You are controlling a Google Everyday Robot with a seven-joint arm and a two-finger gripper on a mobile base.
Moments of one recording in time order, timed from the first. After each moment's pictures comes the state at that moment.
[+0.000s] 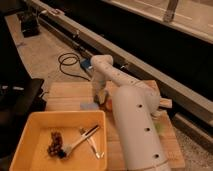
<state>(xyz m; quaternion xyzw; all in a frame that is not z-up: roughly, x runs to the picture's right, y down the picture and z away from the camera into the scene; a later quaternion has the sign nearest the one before) -0.041 0.055 0.959 -0.40 -0.23 -0.26 0.85</state>
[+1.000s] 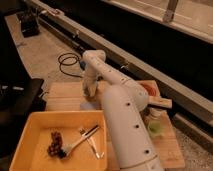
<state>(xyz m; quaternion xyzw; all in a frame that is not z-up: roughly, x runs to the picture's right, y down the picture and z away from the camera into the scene) -0.127 0.022 0.954 -0.32 -0.29 -0.31 0.85</state>
